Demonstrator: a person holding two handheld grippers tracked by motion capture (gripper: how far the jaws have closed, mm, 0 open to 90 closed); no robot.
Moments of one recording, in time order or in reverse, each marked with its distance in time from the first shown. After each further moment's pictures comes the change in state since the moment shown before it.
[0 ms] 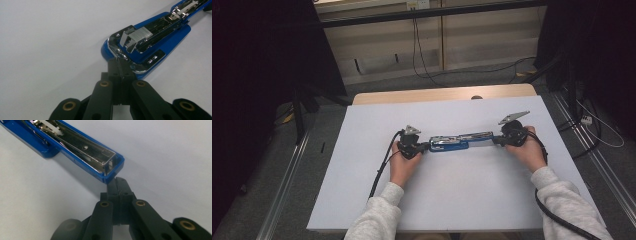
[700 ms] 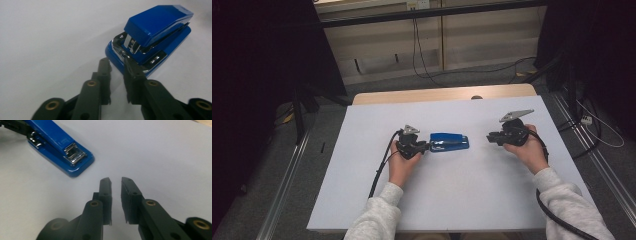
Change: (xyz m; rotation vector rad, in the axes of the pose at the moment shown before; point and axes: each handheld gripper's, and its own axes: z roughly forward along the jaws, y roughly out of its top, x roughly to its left) left arm 0.001 0.001 -0.008 -0.016 0.004 -0.016; right arm 0.011 0.008 -0.015 -0.107 0.074 0.006
